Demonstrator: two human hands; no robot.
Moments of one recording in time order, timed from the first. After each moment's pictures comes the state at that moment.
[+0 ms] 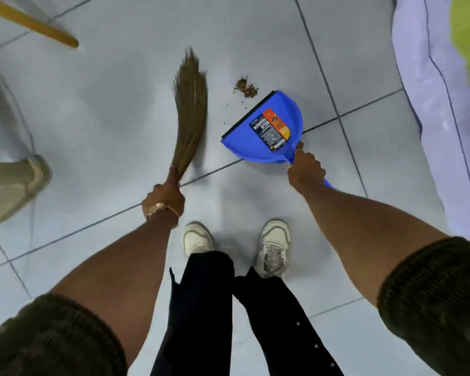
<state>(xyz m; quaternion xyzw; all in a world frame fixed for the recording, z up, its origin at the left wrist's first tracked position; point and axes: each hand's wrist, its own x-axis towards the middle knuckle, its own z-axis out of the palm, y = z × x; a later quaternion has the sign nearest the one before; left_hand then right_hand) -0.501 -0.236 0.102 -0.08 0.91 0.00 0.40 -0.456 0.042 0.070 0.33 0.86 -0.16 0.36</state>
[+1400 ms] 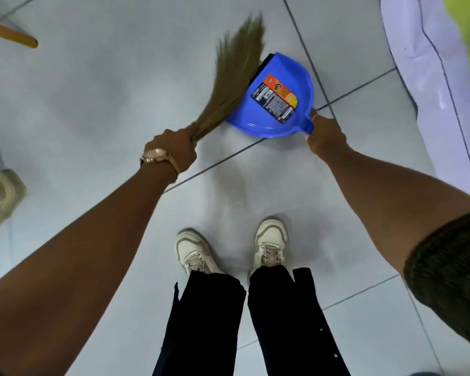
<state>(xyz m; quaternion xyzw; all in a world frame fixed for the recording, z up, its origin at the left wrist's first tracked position) -0.582 -0.155 0.097 0.14 0.92 0.01 0.37 -0.482 0.130 0.041 0.35 0.87 -0.19 0.29</state>
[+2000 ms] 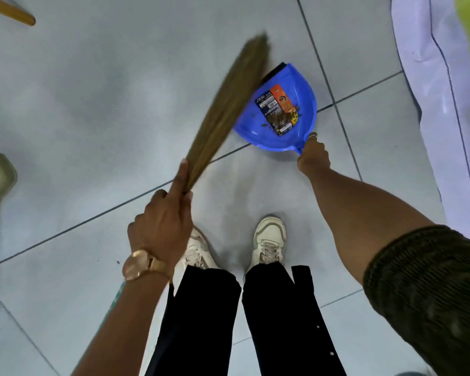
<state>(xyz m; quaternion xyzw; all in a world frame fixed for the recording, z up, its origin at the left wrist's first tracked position) -0.469 -0.199 0.179 0.02 0.94 0.08 0.32 -0.460 0.079 0.021 0.45 0.80 -0.21 0.33</state>
